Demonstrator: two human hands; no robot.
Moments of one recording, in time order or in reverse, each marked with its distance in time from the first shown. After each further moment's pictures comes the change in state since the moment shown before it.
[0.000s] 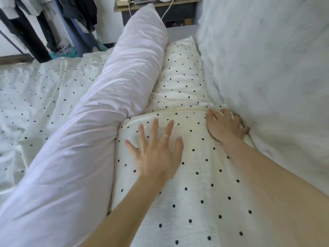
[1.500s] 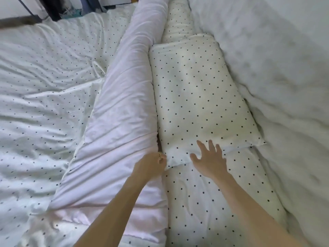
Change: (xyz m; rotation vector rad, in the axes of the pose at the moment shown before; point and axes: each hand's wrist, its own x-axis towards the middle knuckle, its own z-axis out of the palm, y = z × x) left_hand -0.510 -0.170 -0.153 -0.188 -0.682 -0.054; right_hand -0.645 0.163 0.024 -0.121 -0.382 -0.027
